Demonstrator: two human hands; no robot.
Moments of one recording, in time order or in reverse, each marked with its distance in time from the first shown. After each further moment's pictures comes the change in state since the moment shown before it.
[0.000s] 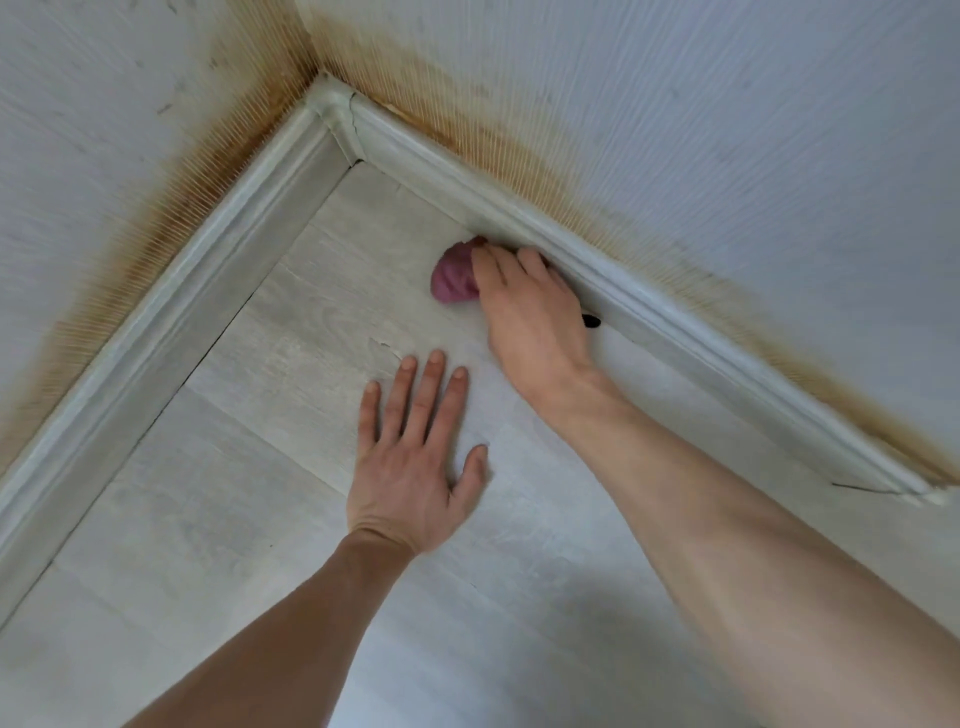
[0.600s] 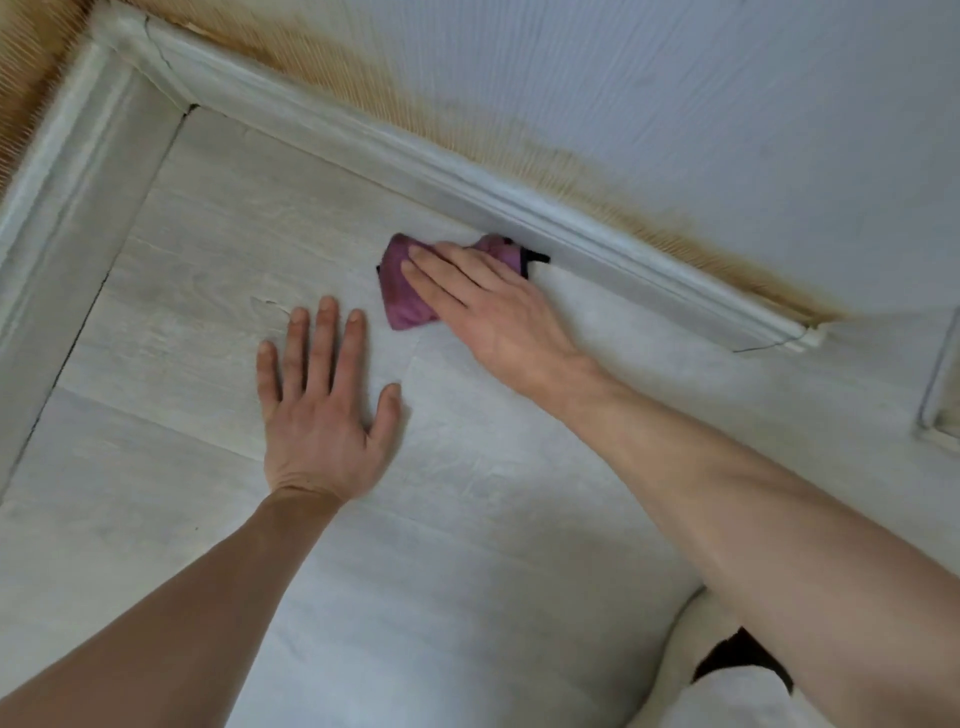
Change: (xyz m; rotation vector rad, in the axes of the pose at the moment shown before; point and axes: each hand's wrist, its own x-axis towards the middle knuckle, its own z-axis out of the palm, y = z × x) left_hand -0.002 0.002 0.006 0.003 0.068 -0.007; right_hand -0.096 0.060 0.010 -0.003 -0.039 -0.202
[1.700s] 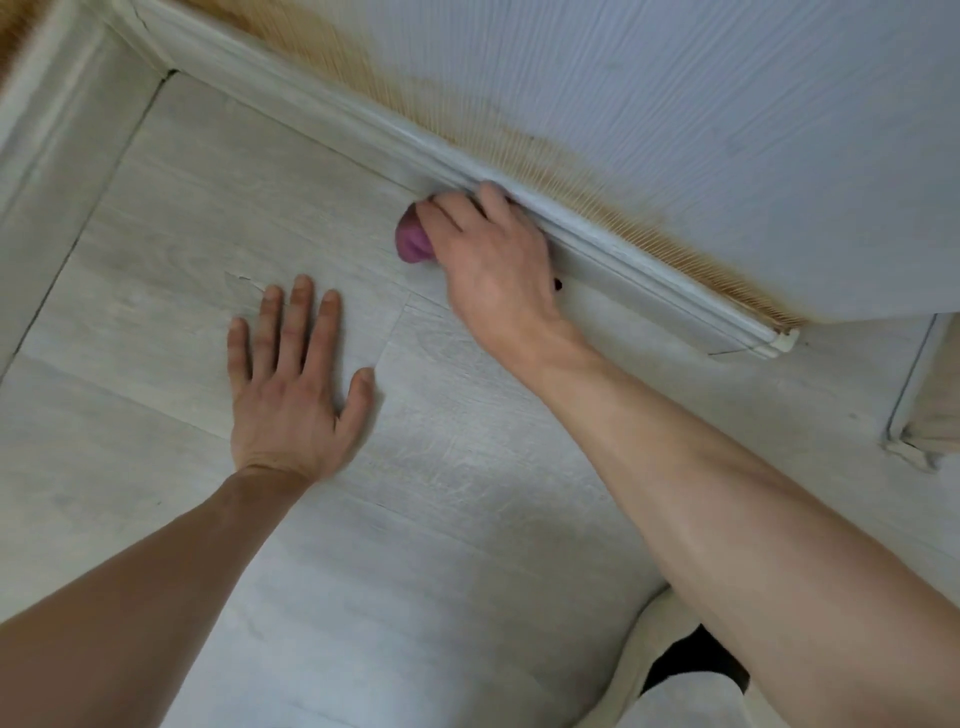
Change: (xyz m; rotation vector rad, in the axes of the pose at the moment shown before) left_hand 0.000 0.002 -0.001 -0.020 0.039 -0.022; right_hand 0.022 0.003 -0.028 -0.008 0.163 0.196
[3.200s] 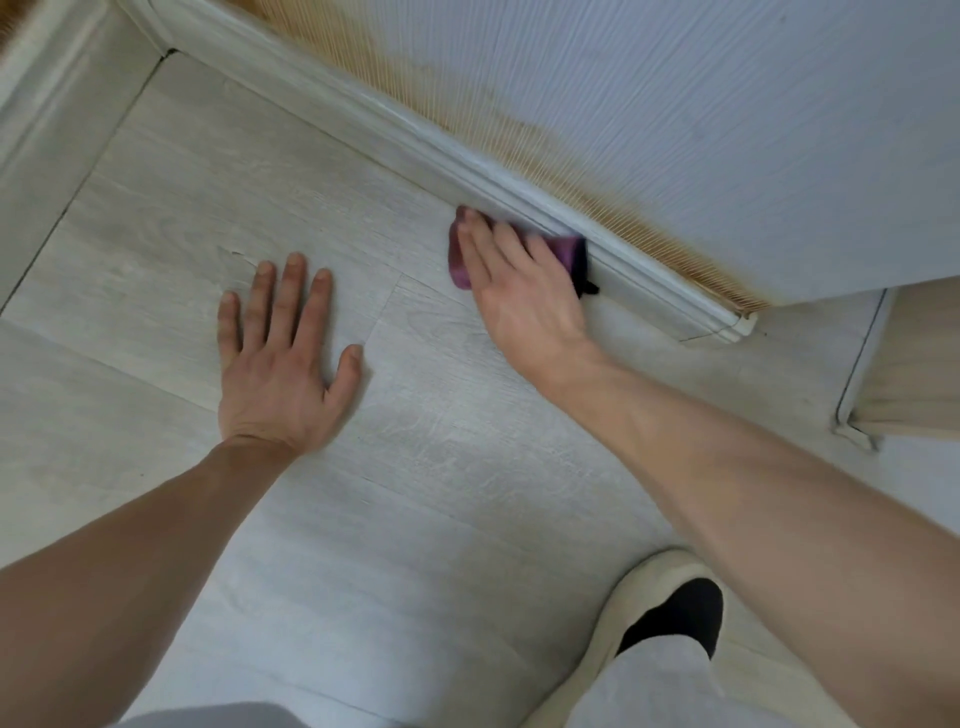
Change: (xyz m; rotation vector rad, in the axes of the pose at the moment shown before) left_hand -0.002 0.000 -0.002 -0.033 -0.025 -0.004; right_hand -0.050 0.023 -0.020 -0.499 -0.340 -0.138
